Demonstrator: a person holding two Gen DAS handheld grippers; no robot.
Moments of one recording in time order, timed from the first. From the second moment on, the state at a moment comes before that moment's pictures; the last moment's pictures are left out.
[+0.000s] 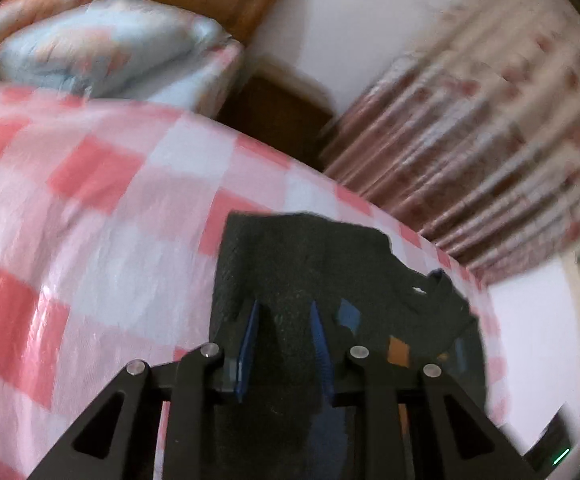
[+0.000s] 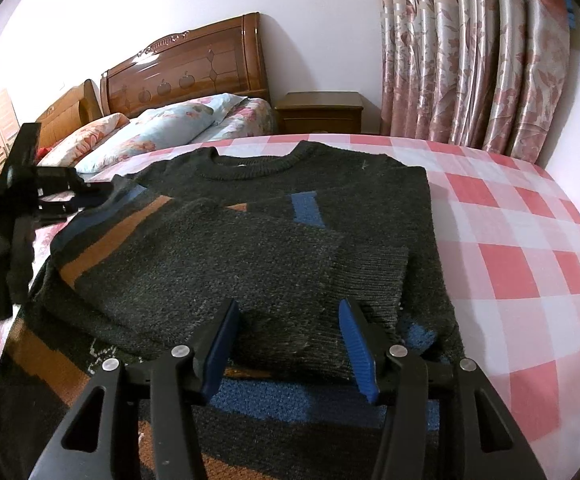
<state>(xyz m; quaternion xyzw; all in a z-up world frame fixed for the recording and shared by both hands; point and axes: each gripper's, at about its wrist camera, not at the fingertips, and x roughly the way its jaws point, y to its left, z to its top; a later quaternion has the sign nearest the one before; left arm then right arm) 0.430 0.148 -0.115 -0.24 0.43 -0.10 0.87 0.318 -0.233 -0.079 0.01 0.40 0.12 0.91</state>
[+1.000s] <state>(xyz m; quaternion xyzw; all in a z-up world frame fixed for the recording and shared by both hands) 0.266 0.052 -0.091 -0.05 0.41 -0.13 0.90 0.284 -0.214 -0.061 -0.01 0.39 0.10 0.92</state>
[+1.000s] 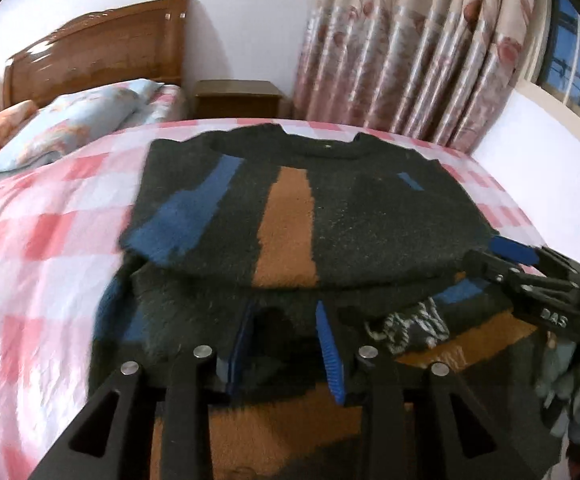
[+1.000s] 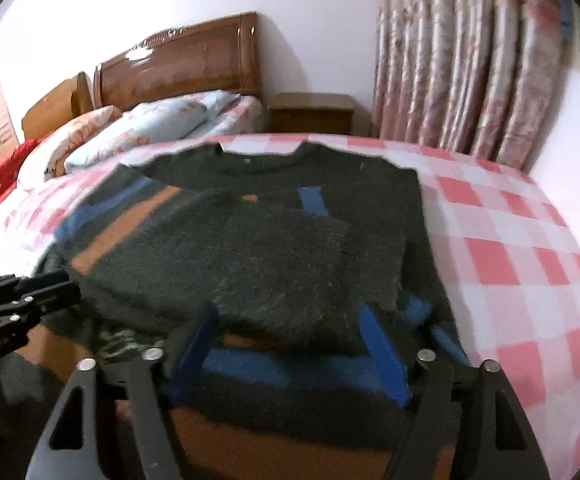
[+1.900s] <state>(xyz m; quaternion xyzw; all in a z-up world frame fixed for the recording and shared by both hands) 0.159 0.041 -0.098 -0.01 0.39 -0.14 0.91 0.176 -0.173 -0.075 -0.11 0.41 0.18 0.89</state>
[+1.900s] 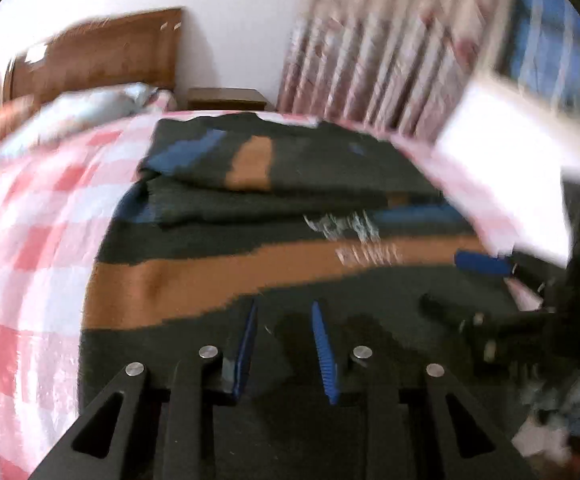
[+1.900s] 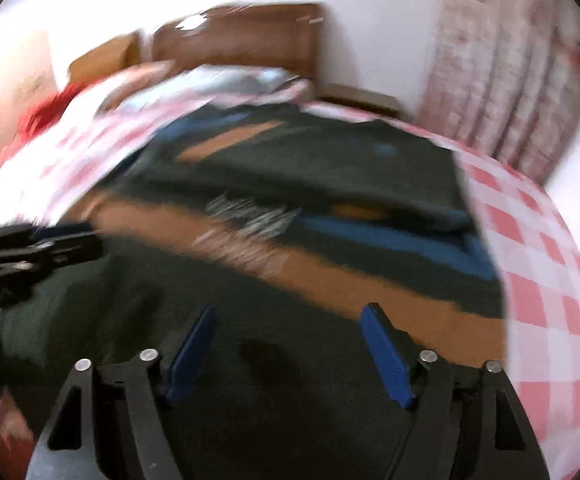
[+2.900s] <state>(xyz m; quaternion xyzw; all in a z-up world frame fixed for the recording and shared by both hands) 0.113 0.065 -0.110 -0.01 0.40 -0.16 0.90 0.125 -0.229 -0.085 -0.12 0.44 0.21 0.86</state>
